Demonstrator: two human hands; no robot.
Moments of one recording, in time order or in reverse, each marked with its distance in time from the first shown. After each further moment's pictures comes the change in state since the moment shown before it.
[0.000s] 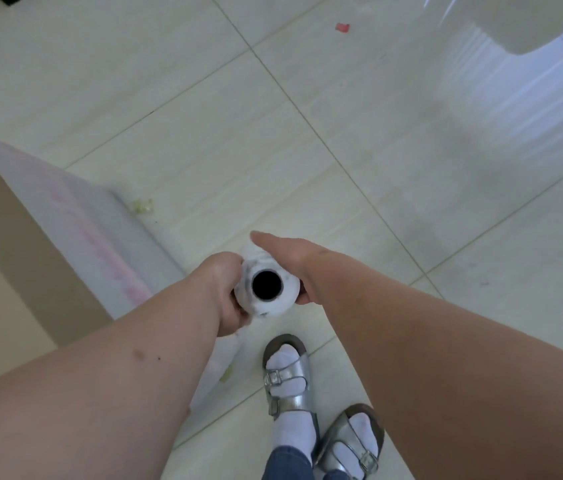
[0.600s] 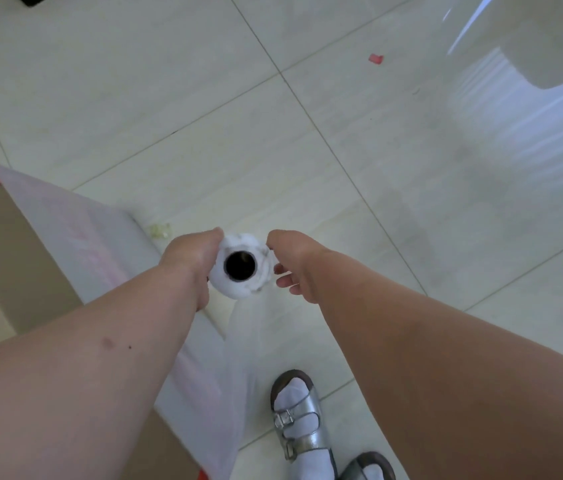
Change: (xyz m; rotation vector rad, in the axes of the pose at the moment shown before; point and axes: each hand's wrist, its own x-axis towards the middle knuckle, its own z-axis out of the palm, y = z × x) left_hand 0.014 0.124 -0.056 0.032 0.223 0.304; right_hand 0.021 -0.118 0.014 -0.009 0.053 -0.003
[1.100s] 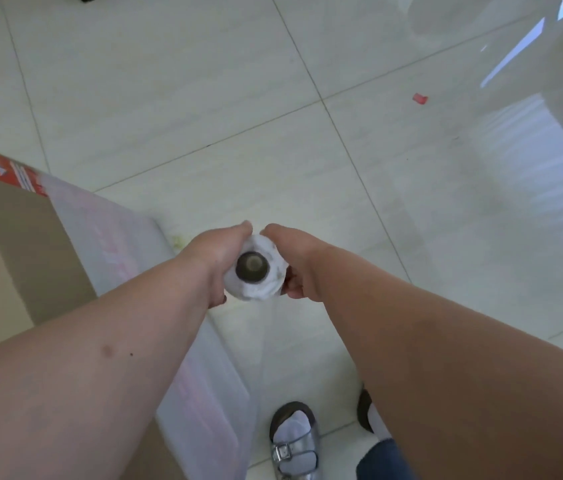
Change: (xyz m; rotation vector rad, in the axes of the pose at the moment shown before) left_hand 0.004 0.062 -0.023 0.021 -0.081 -0.064; right_hand 0.010 -0.086 0.020 -0.217 -0.117 -0.024
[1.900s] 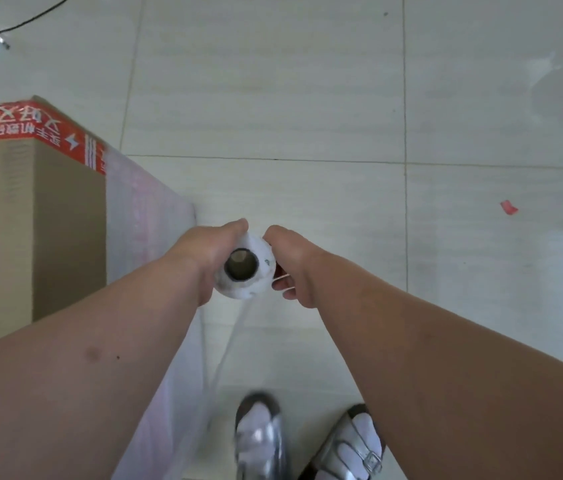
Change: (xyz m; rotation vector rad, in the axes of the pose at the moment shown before) left_hand 0.026 0.058 -0.042 -0.358 0.222 -0.045; right_hand 0.056 -0.105 0.001 -0.288 -0.126 0.041
